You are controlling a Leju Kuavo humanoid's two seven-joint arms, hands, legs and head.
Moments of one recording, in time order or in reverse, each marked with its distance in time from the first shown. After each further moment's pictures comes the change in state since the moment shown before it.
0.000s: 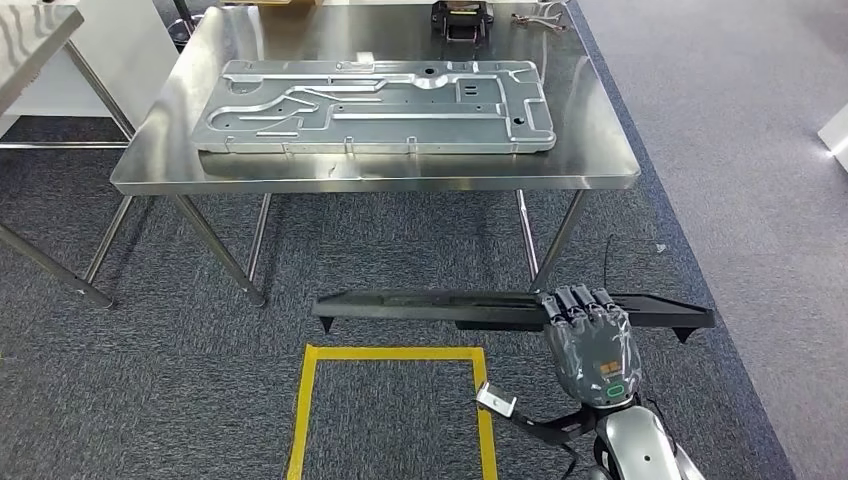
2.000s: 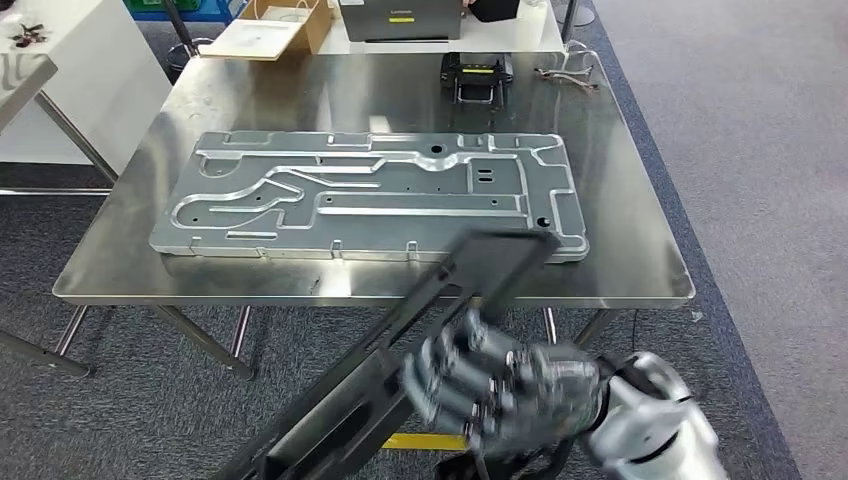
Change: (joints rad) left arm 0.000 0.007 -0.055 0.025 0.022 0.011 -0.008; right arm -0.261 0.088 0.045 -0.200 -0.011 -0.211 -0.862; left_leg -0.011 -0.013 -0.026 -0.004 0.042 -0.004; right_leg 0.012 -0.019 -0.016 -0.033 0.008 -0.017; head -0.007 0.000
